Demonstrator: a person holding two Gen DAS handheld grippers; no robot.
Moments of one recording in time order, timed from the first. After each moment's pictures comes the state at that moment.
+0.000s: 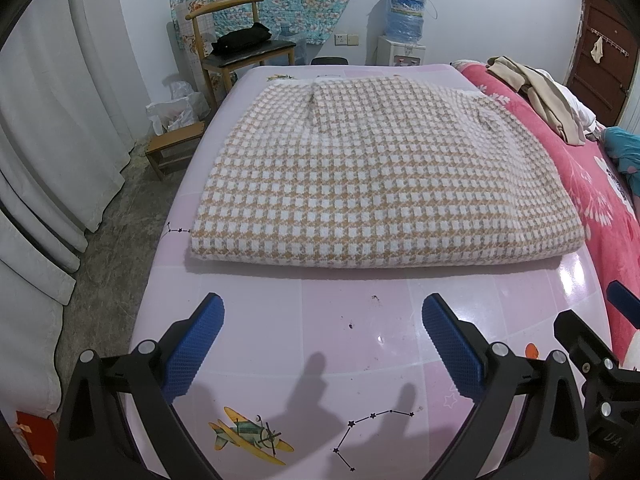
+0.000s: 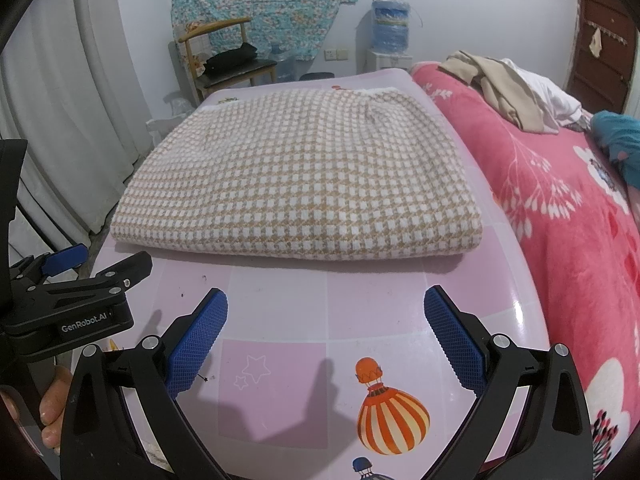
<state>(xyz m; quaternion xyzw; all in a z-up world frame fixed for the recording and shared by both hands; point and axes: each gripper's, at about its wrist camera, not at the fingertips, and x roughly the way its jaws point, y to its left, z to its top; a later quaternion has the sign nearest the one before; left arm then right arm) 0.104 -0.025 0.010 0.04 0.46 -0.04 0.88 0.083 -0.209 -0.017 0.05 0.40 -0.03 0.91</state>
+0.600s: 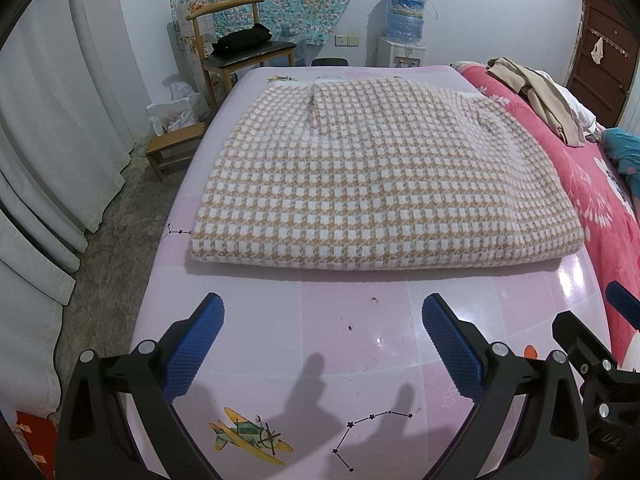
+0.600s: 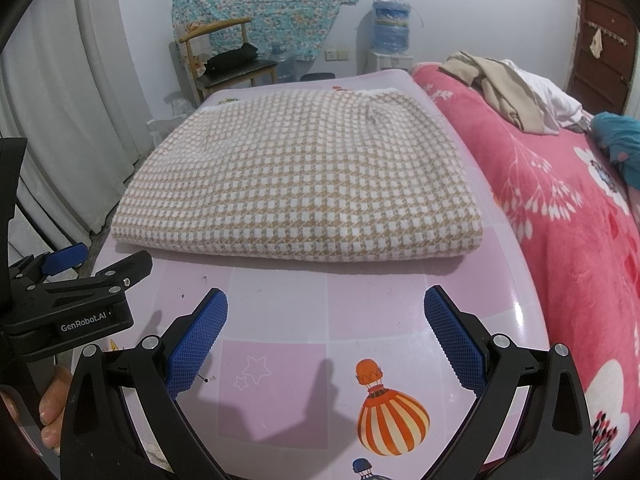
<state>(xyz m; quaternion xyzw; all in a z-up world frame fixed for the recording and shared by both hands) 0.104 -0.026 0.011 0.04 0.46 -0.04 0.89 0.083 -0.207 -0.016 0.05 0.40 -0.03 0.91</state>
